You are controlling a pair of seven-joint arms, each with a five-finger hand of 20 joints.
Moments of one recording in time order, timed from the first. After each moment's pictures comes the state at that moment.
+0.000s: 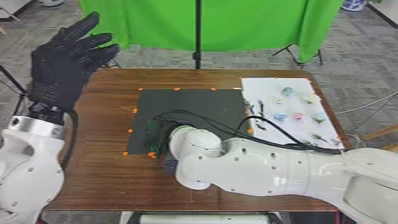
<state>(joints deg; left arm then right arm) 111.1 -44.1 -97.9 -130.8 34.6 10.2 11.9 -34.8 -71.3 3.8 -97.8 -83.4 7.3 55.2</state>
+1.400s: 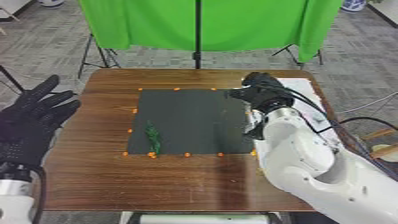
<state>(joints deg) 141.2 -52.0 -113.3 -137.0 33.6 16.2 16.0 -63.4 -40.6 38.3 -123.9 -118.3 9.1 59.2</state>
